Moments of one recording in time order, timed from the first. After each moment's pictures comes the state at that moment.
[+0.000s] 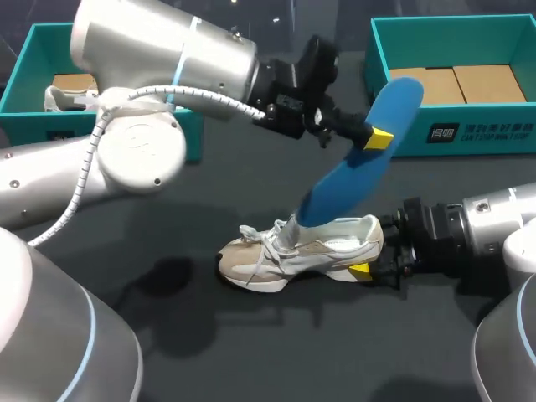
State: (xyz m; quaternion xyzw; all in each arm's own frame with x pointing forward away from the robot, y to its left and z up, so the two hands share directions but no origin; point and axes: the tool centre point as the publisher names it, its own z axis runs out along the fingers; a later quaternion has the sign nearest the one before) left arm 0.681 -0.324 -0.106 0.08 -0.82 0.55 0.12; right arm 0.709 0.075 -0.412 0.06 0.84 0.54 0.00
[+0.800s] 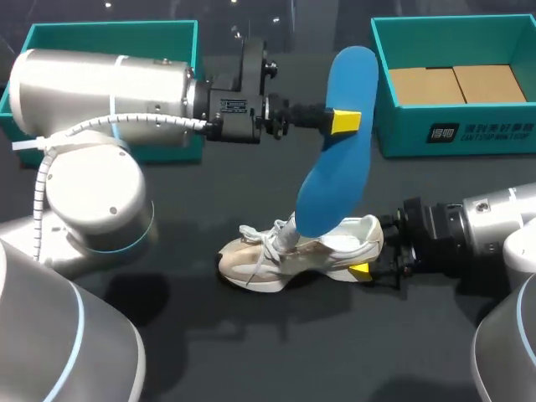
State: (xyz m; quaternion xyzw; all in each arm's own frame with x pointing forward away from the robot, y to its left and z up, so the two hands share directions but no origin) left arm 0.664 -0.278 -0.055 0.16 -0.71 0.66 0.18; right arm 0.709 0.075 -0.412 0.06 0.84 0.54 0.00
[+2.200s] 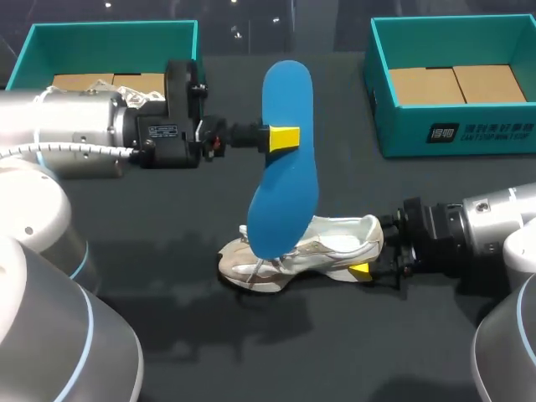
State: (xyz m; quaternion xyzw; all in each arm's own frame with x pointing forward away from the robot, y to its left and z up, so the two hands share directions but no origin) left arm 0.635 -0.207 -0.052 0.18 -0.68 0.68 0.18; right arm 0.709 0.075 -0.412 0.06 0.84 0.54 0.00
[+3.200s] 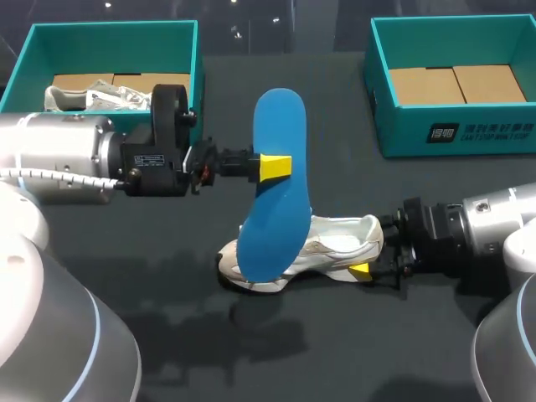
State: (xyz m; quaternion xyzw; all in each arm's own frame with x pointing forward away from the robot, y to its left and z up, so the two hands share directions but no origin) left arm 0.599 -0.197 -0.057 0.17 -0.69 0.68 0.18; right arm 0.709 0.074 -0.412 0.06 0.84 0.54 0.00
